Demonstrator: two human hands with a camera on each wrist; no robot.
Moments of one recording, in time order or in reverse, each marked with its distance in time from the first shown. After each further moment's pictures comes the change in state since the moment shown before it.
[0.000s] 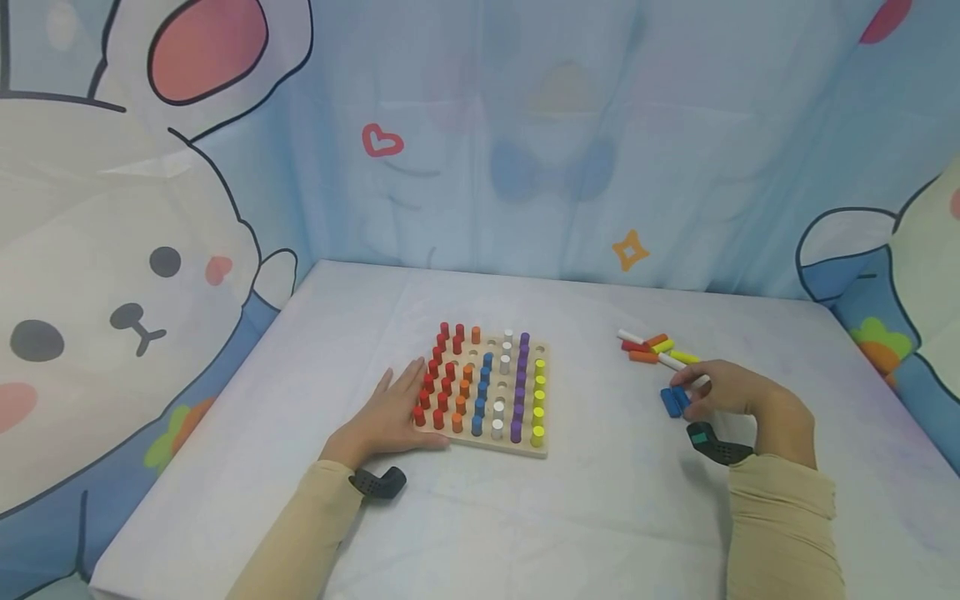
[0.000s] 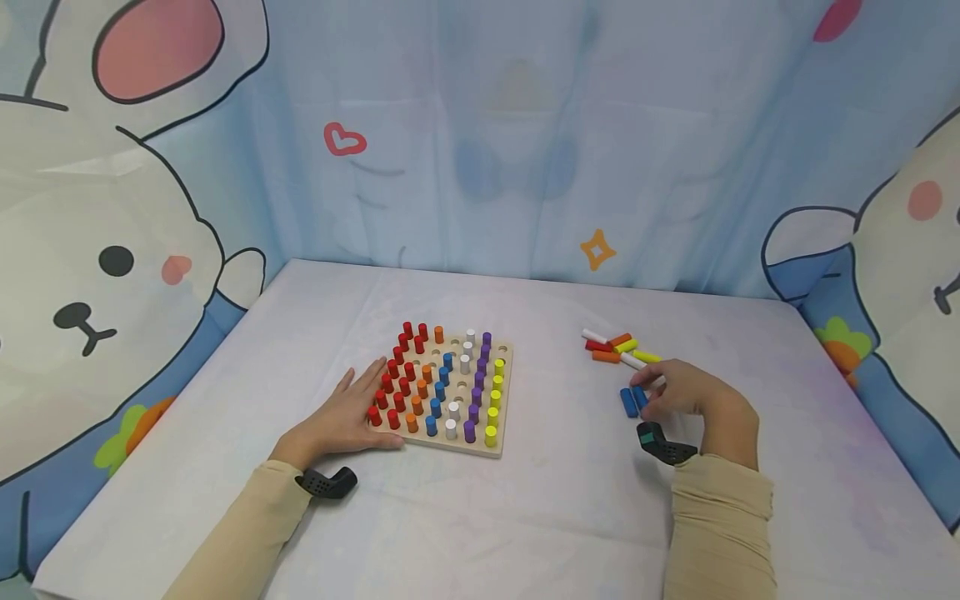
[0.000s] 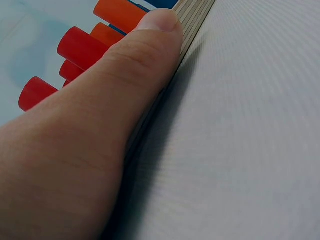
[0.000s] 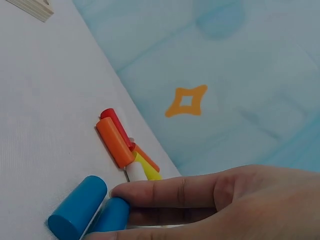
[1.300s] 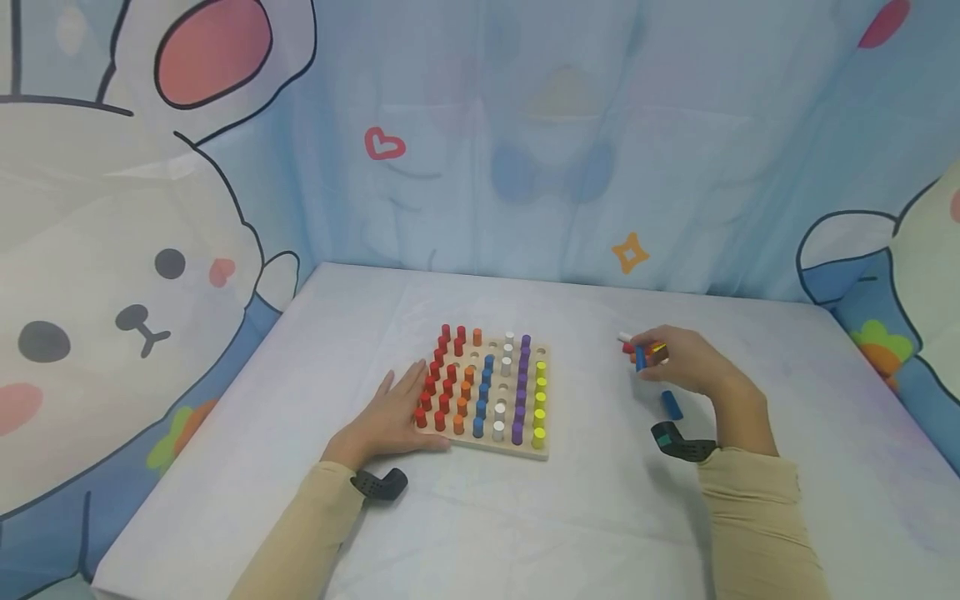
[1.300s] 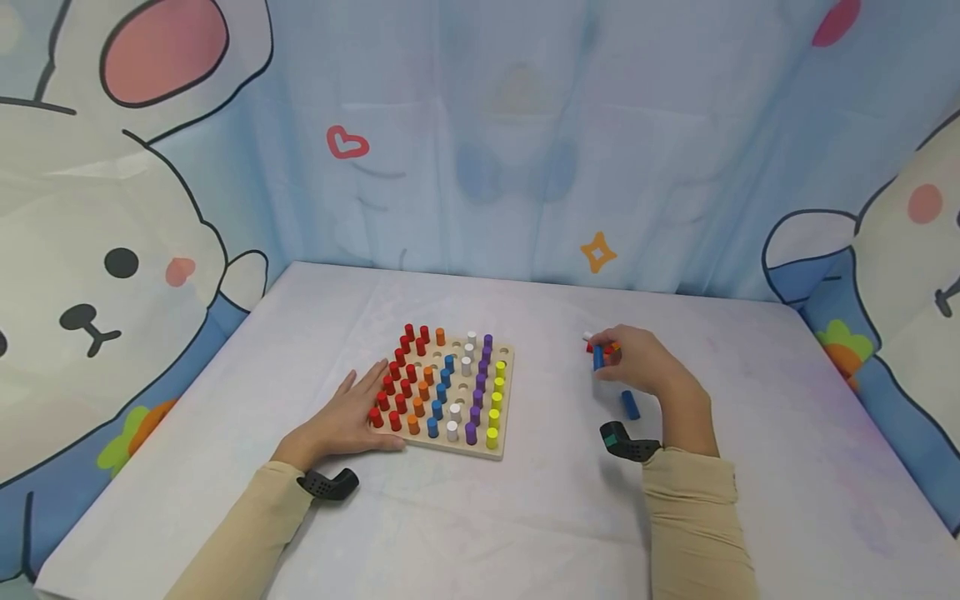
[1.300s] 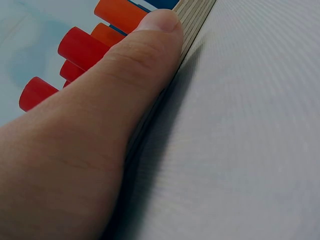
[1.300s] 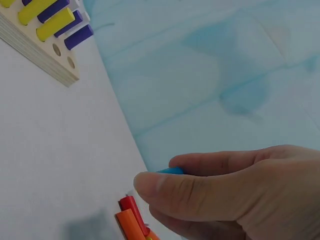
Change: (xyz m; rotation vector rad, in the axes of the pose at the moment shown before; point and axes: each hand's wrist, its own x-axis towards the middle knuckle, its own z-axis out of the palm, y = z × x) left_hand -0.001 0.002 -0.002 -0.015 -0.006 -0.009; right_hand 0.000 -0.069 0.001 -0.052 0.304 -0.256
